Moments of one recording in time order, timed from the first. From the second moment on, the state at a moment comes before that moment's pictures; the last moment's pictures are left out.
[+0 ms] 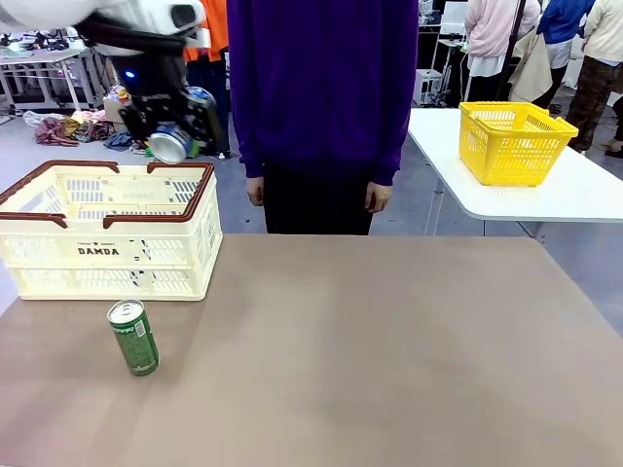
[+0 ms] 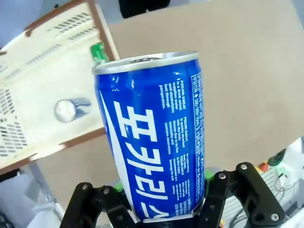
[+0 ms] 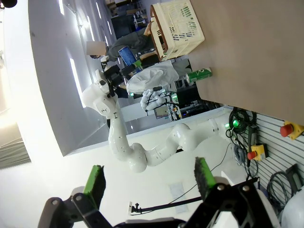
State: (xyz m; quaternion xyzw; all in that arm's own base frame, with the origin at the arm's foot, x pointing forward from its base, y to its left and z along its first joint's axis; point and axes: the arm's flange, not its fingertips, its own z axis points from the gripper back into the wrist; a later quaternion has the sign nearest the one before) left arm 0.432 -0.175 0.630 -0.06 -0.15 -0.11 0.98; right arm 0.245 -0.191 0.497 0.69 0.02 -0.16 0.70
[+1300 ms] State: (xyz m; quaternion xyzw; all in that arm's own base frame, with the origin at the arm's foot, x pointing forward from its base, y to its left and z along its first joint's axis) left arm 0.542 0.044 0.573 -0.03 -0.13 -0.03 0.99; right arm 0.244 -0.191 0.497 0.69 0.02 -0.16 0.70
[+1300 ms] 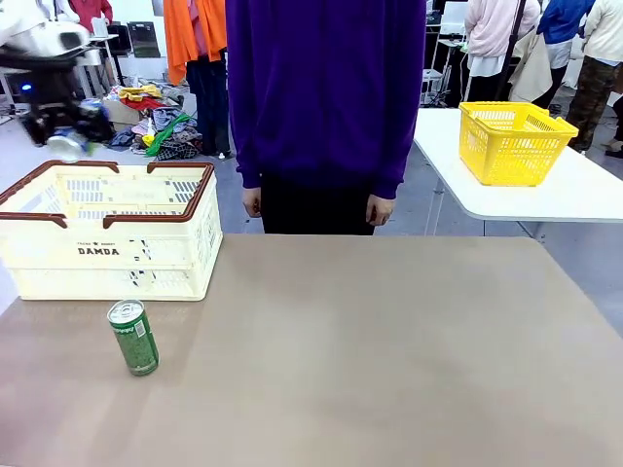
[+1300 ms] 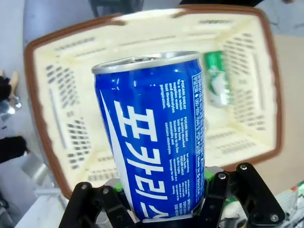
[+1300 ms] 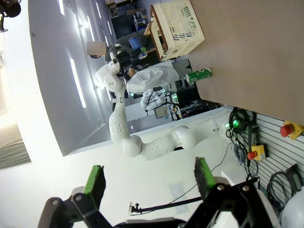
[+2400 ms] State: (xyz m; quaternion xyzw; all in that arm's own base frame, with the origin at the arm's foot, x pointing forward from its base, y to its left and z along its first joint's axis) left arm 0.575 0.057 0.477 -0.02 -0.10 -0.04 0.99; right arm 0.244 -0.191 0.497 0.69 0.02 -0.16 0.70
